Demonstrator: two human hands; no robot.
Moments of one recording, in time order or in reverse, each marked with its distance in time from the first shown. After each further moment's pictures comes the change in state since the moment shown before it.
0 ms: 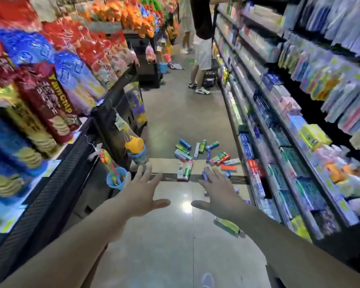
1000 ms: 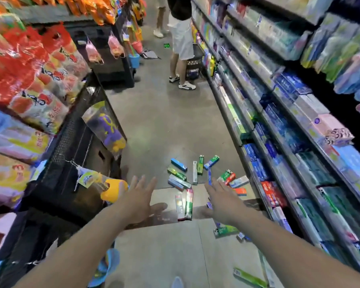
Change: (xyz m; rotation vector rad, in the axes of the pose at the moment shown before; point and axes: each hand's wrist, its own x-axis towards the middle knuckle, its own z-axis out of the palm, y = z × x) left_hand 0.501 -0.154 -0.125 0.015 -0.172 0.048; right_hand 0.477 0.129 -0.081 0.054 -0.174 0.193
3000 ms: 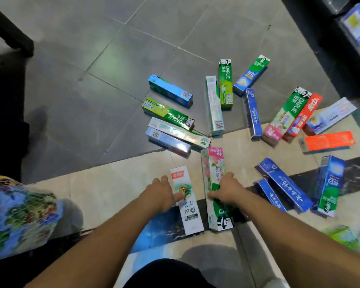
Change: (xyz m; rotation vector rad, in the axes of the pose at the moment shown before) left_hand 0.685 -0.030 0.567 -0.305 -0.456 -0.071; right_hand 0.636 0.175 0.569 0.767 -0.335 0.634
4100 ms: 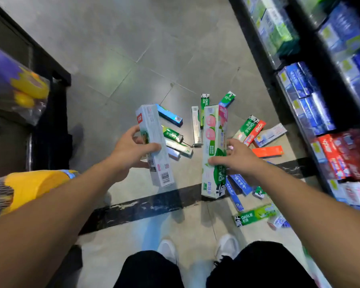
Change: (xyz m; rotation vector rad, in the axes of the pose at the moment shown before) left_hand -0.280 0.063 -0.224 -1.090 0.218 0.164; right_hand -0.291 -0.056 -0.211 0.506 0.000 -0.276
